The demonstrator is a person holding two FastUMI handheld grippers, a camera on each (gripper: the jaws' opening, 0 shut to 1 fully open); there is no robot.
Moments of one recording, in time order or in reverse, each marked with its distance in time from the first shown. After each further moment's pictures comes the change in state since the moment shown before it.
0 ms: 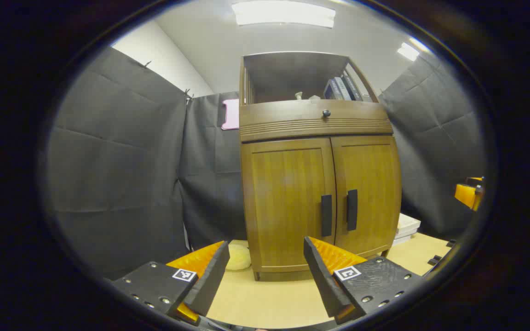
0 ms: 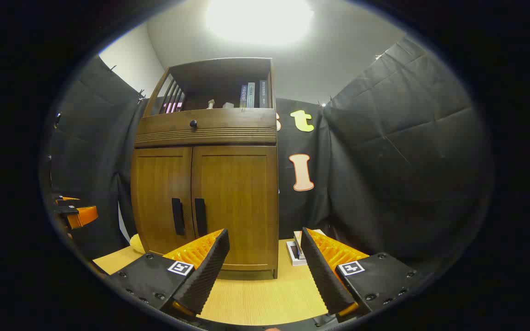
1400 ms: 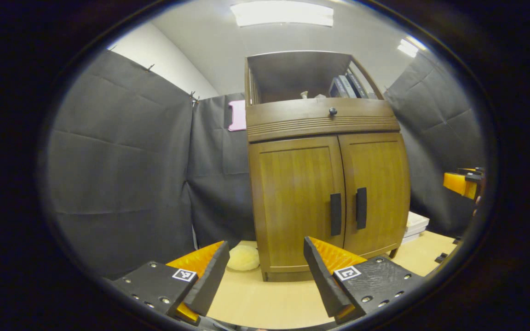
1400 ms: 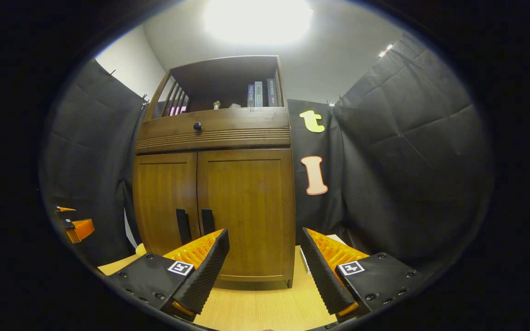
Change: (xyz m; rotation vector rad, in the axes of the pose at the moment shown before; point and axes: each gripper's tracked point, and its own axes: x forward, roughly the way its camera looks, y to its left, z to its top) left arm 0.008 0.009 -0.002 0.024 -0.001 0.065; right arm 0.061 0.029 0.014 0.034 -0.028 0.070
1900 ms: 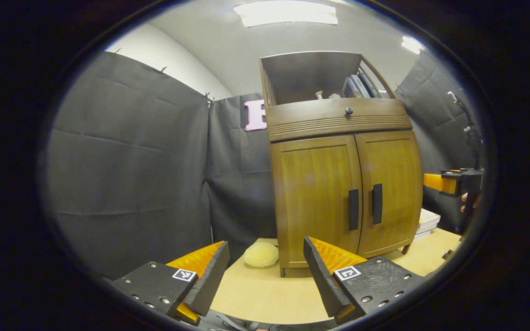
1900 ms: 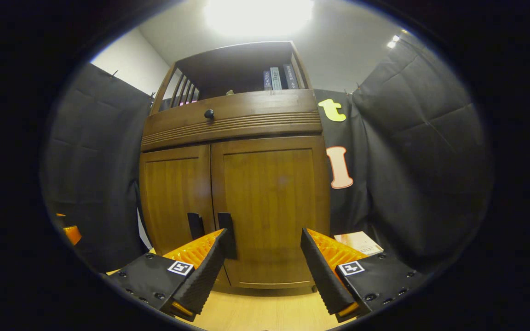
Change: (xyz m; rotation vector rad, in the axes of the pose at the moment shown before) left arm 0.003 0.012 -0.004 0.005 0.009 0.109; right arm 0.071 0.050 -0.018 0.047 0.055 0.111
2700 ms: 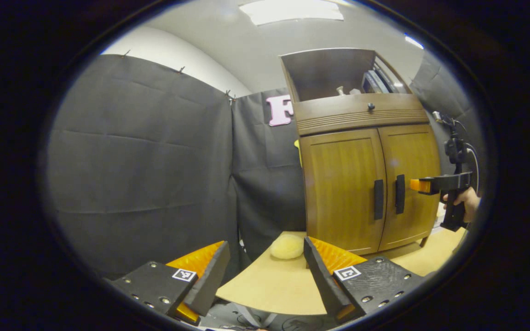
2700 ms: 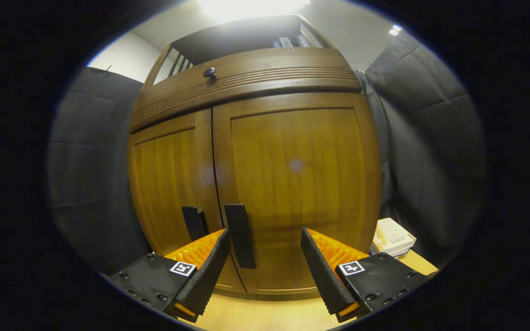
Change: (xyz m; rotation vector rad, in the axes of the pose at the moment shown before) left arm -0.002 0.011 0.009 0.019 0.037 0.145; right arm 0.105 0.041 -0.047 0.019 0.117 0.056
